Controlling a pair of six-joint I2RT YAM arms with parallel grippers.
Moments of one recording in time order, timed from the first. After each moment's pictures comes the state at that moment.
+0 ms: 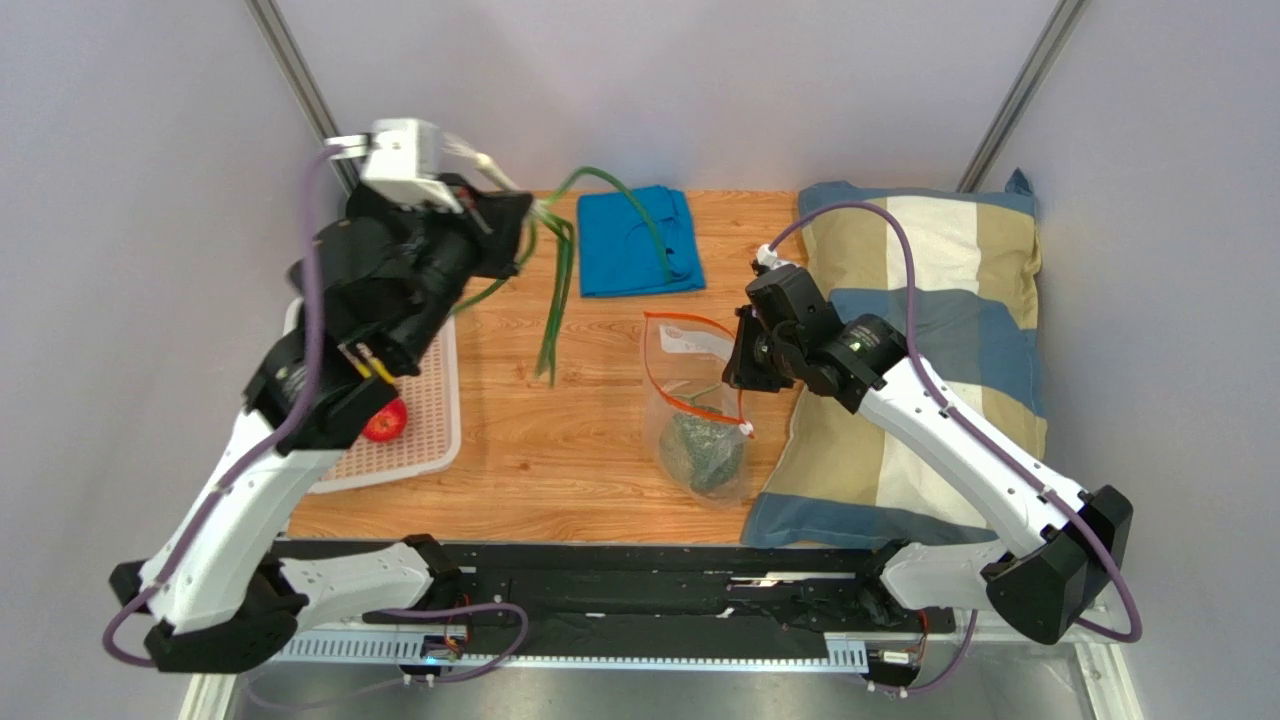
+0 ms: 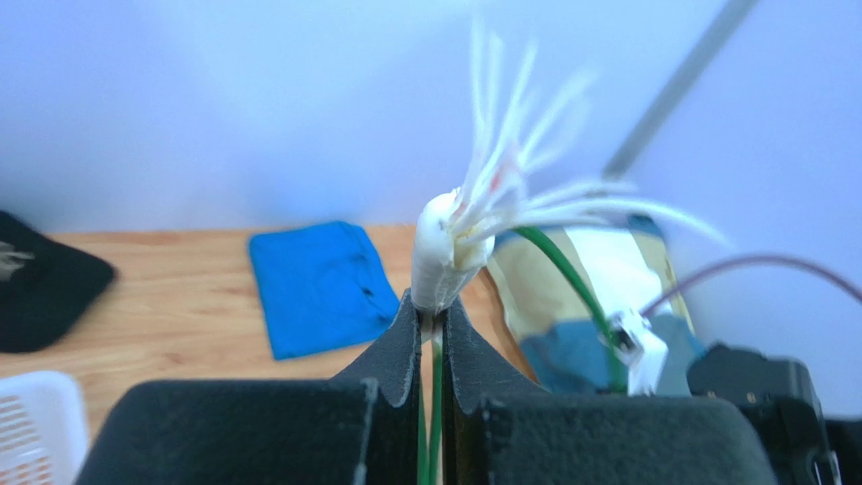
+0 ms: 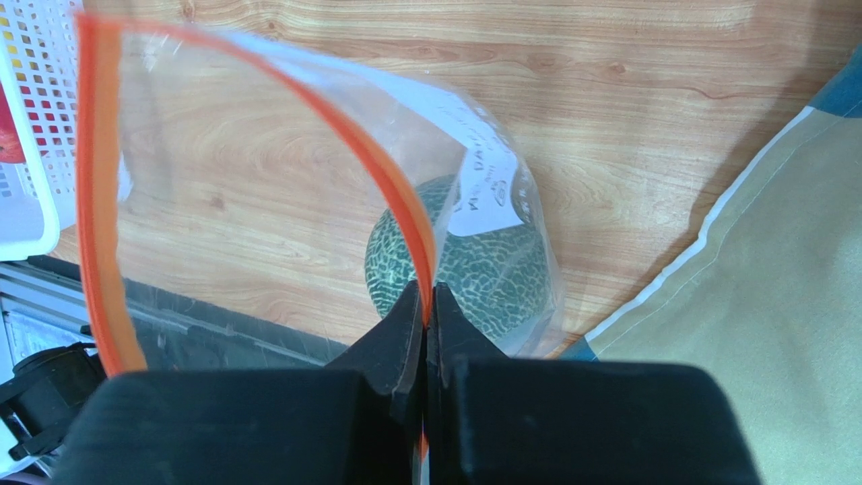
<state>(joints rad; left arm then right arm) -0.78 1.10 1.65 -0.48 -0.38 -0.30 0.67 1.27 1.26 -0.84 0.08 0.67</state>
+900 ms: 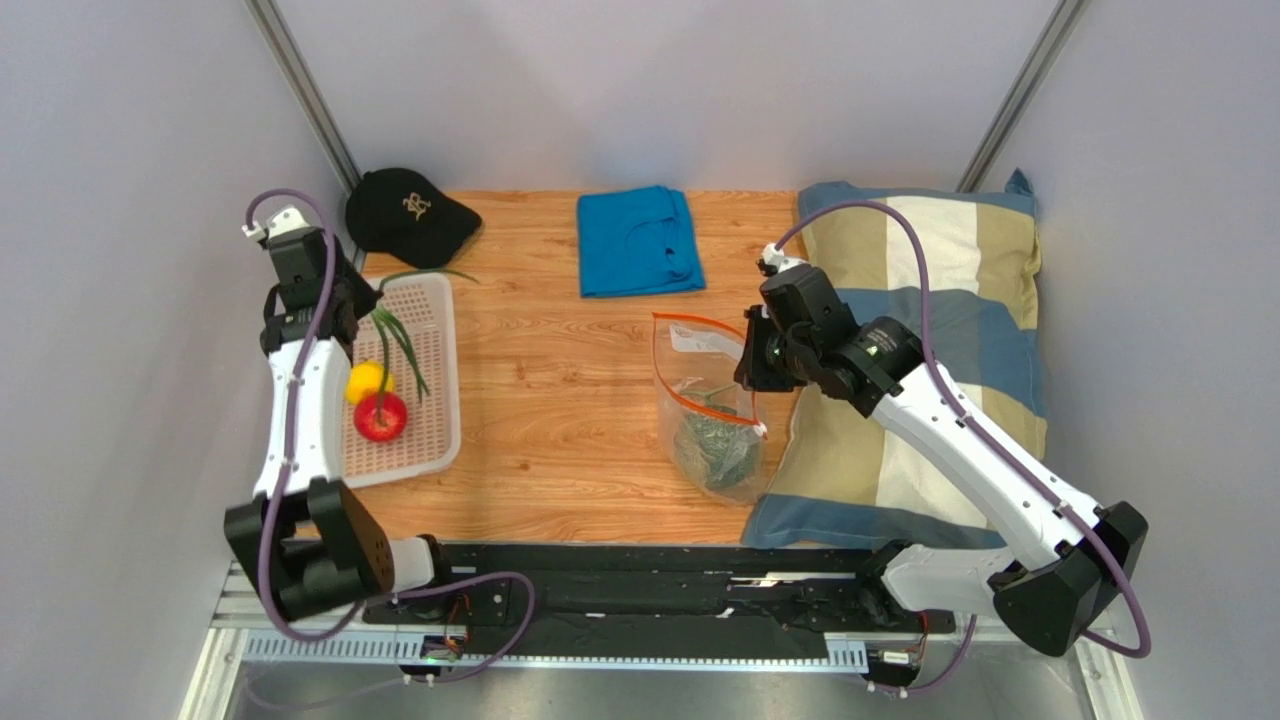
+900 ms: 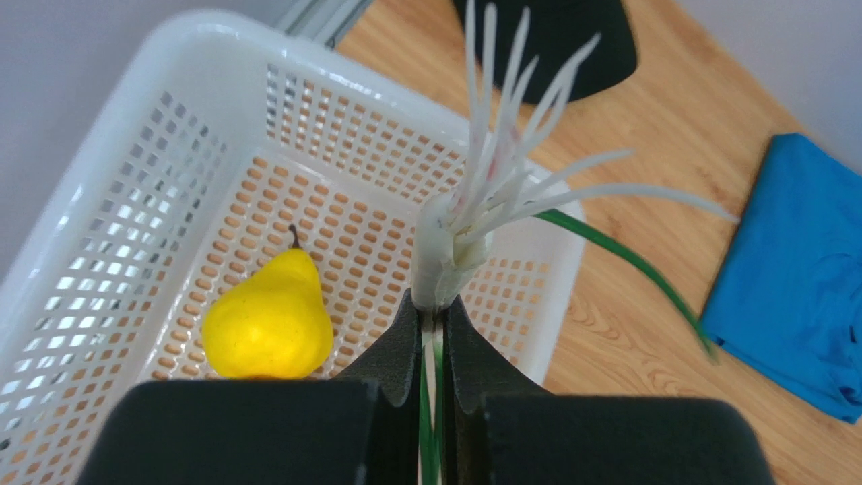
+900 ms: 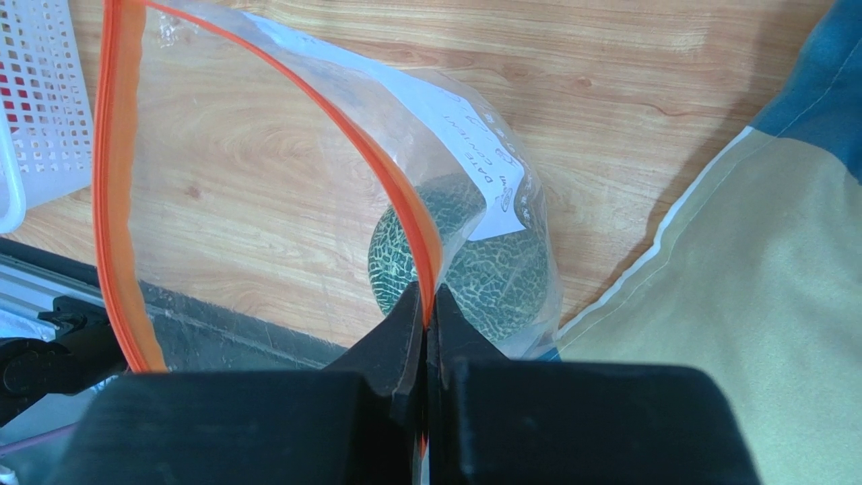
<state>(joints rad) 0.29 1.27 1.13 -0.40 -0.08 -0.38 0.65 1.23 1.27 -0.87 0.08 0.57</state>
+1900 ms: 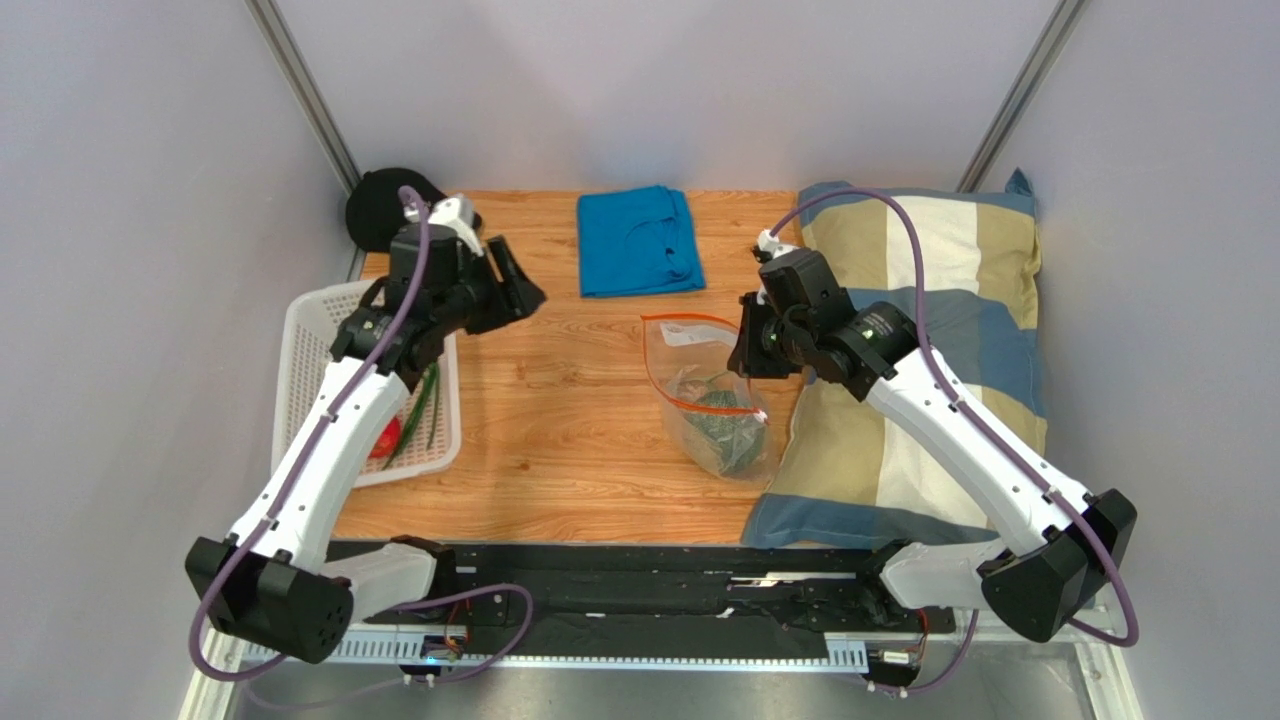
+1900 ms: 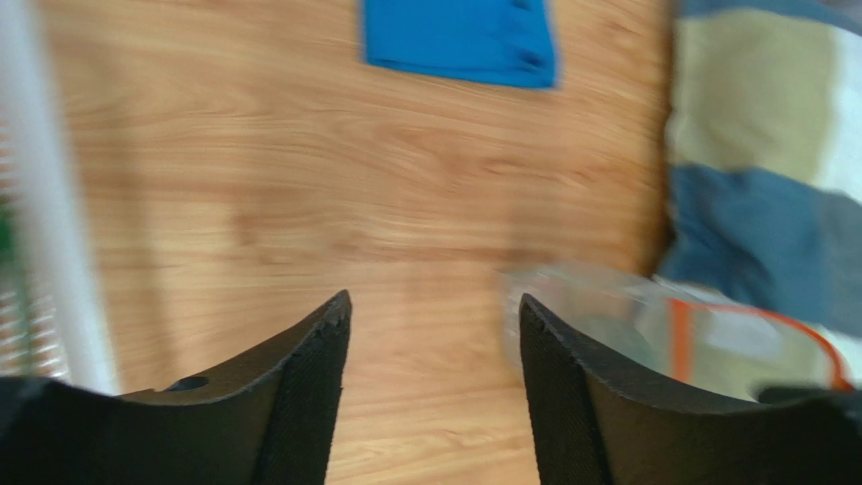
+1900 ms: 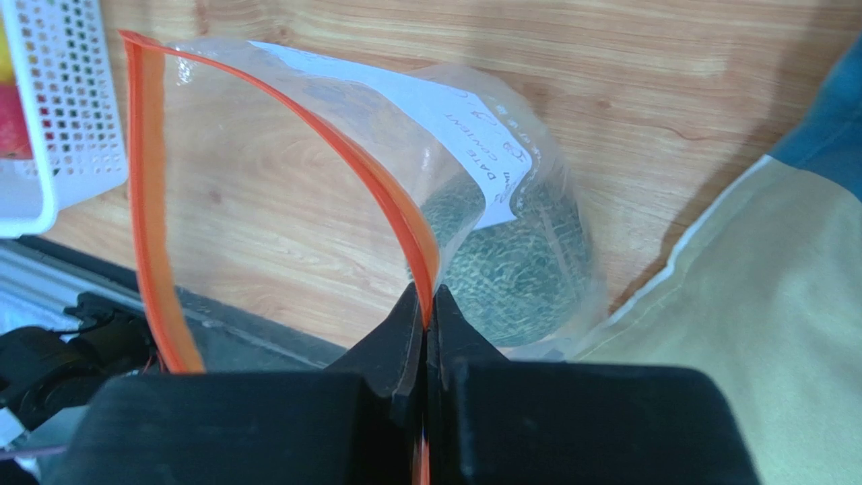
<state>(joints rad) -0.20 1.18 1.21 -0.63 0.06 -0.54 0.63 1.28 1.32 -0.87 0.04 0.55</state>
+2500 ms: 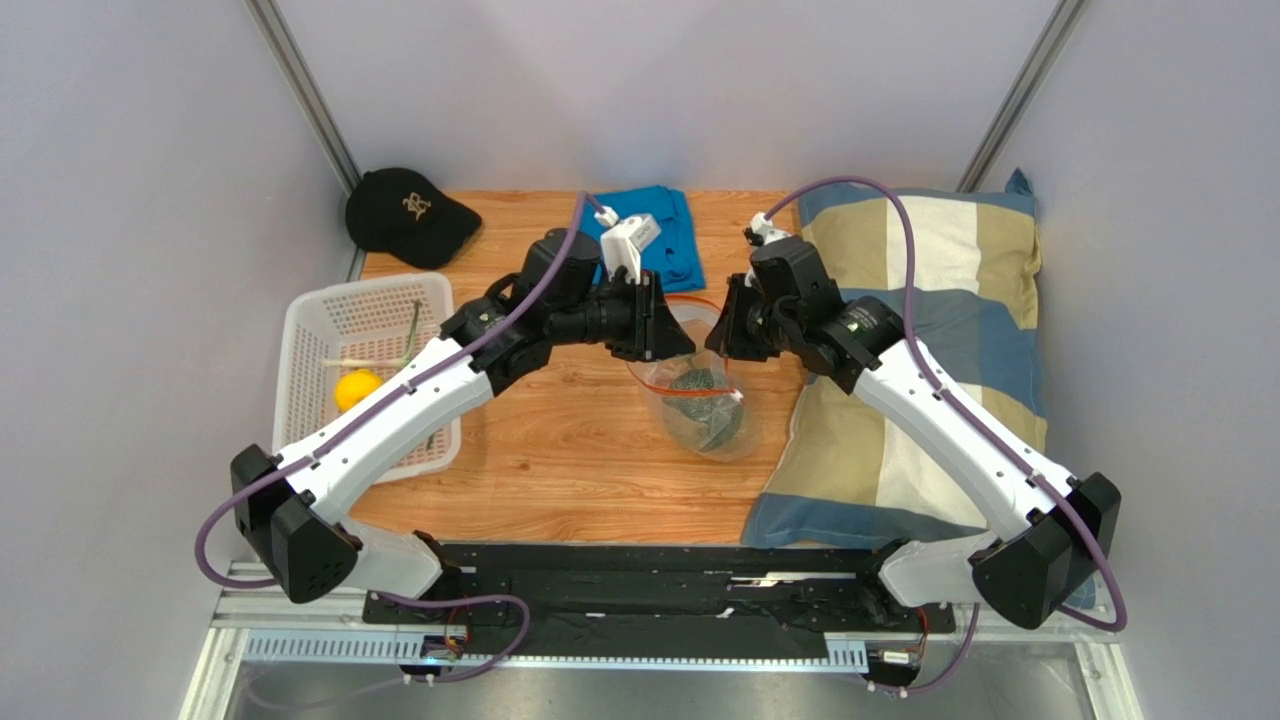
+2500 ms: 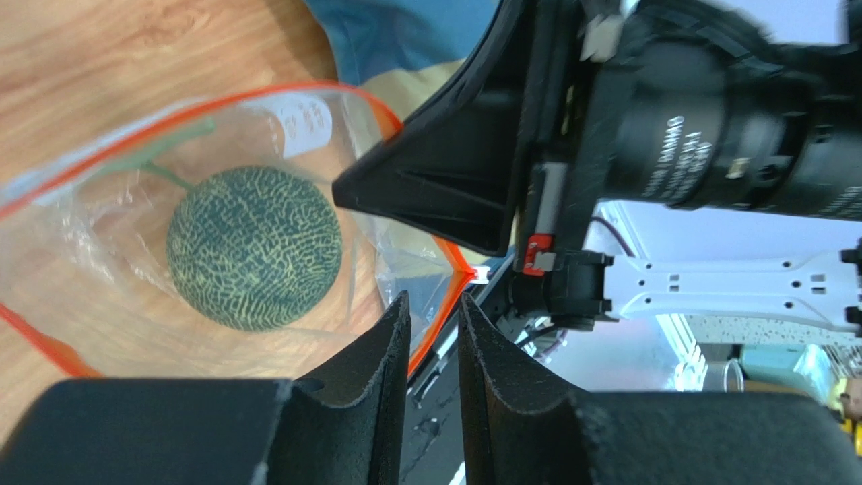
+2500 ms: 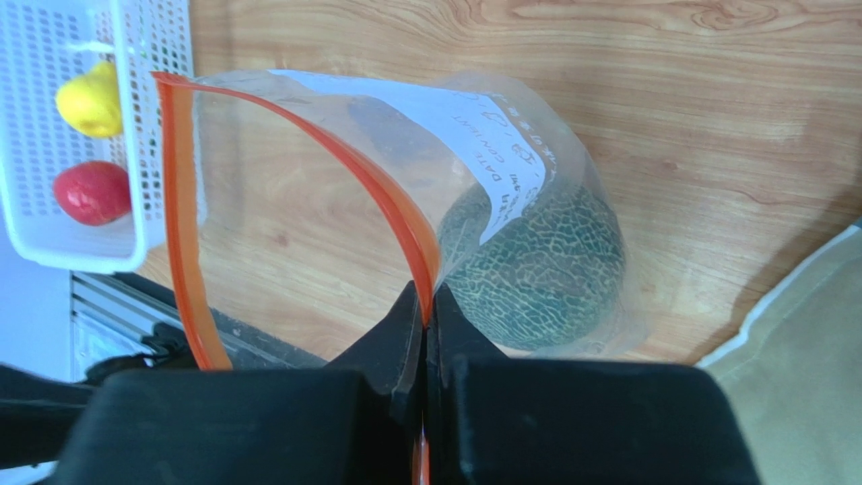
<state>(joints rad) -0.75 1.37 1.37 -0.43 0.38 -0.58 0.63 1.33 1.33 -0.73 -0.01 0.61</state>
